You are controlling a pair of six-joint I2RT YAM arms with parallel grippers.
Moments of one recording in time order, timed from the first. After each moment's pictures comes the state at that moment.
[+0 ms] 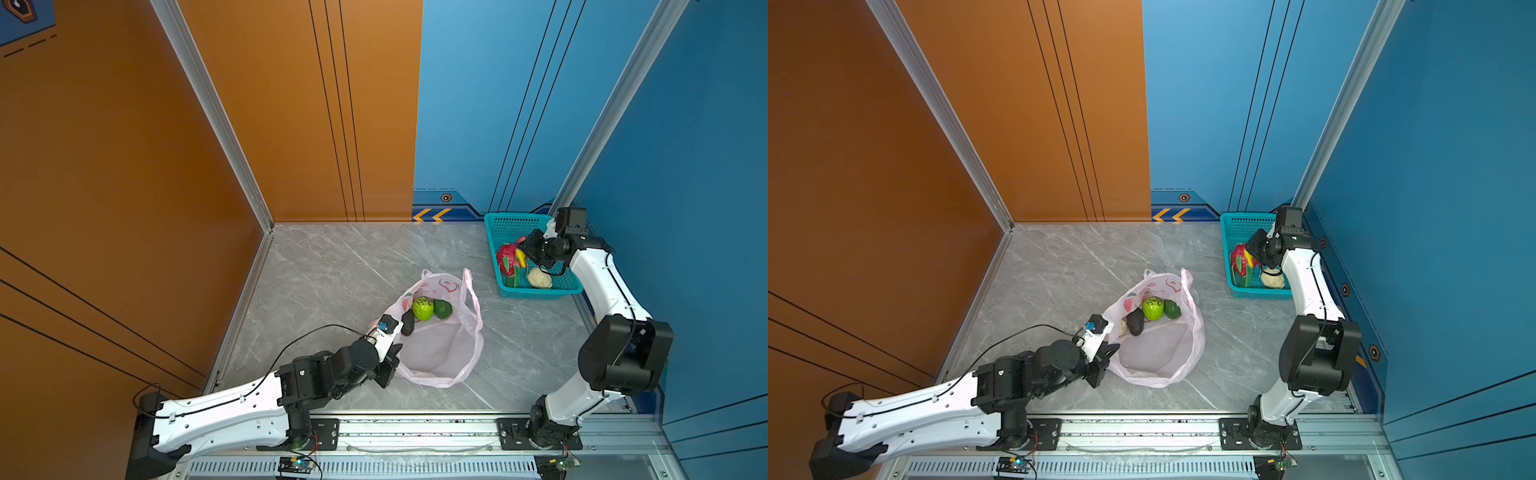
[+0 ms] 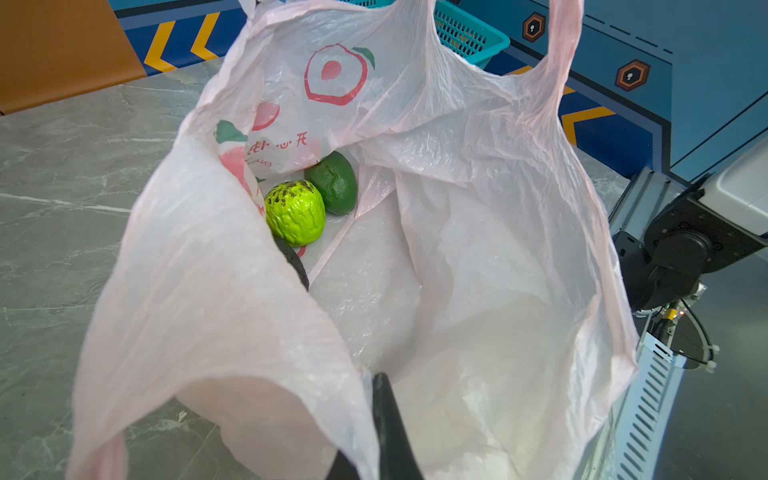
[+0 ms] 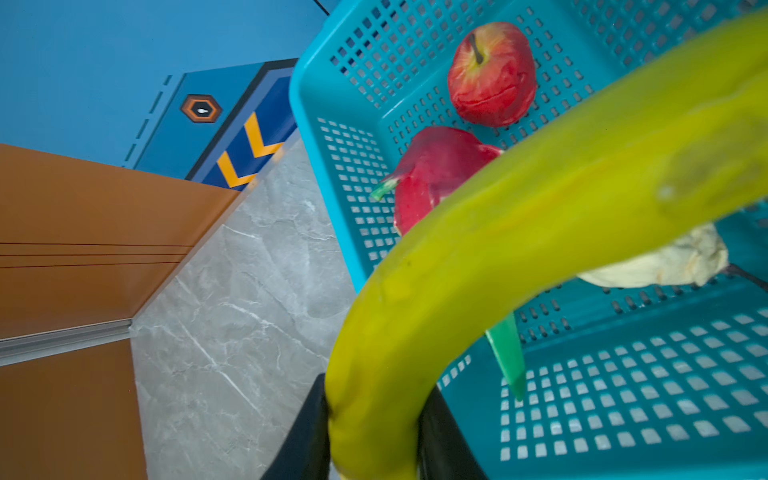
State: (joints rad) left arm -1.23 0.81 0.68 -0.41 -0.34 -0.37; right arm -0.17 1.69 1.50 -0.70 -0.28 0.57
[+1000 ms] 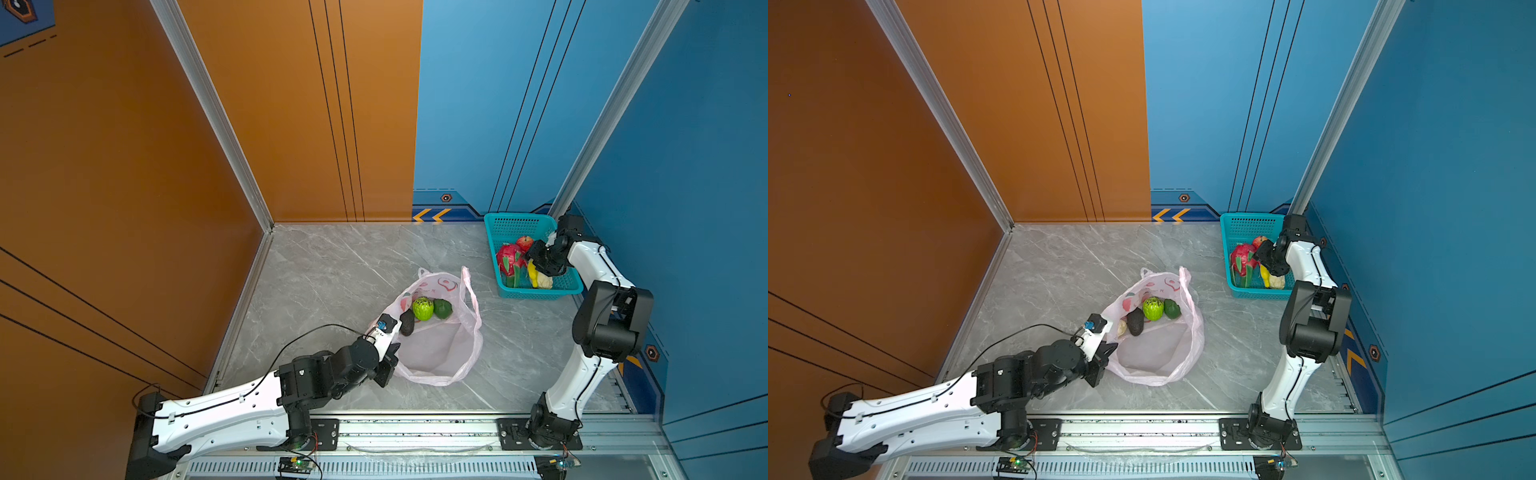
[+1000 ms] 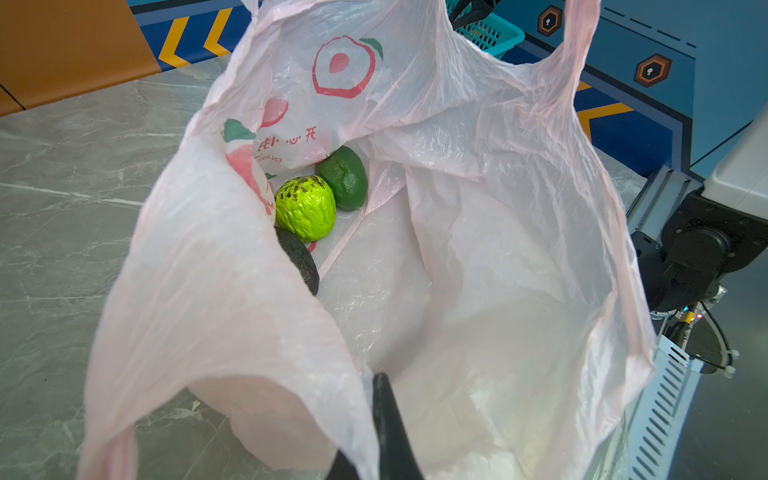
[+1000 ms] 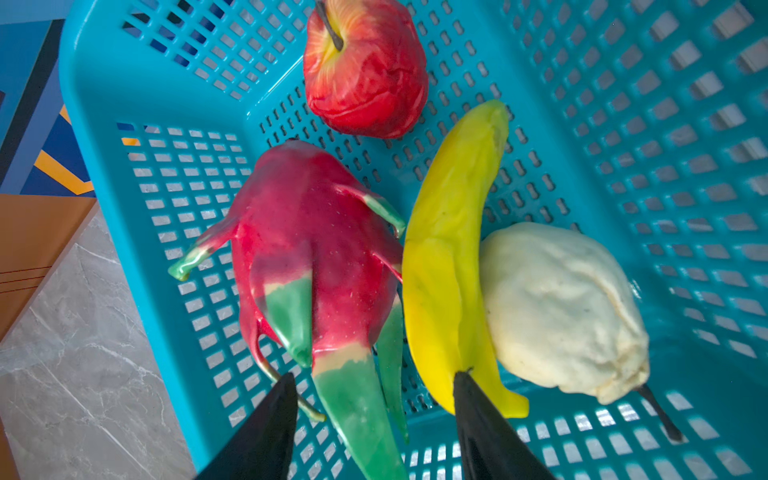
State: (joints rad) left arm -1.22 0.81 0.68 -0.43 -0.36 -0.37; right arm -0.25 1.91 1.58 -0.74 -0.24 0.43
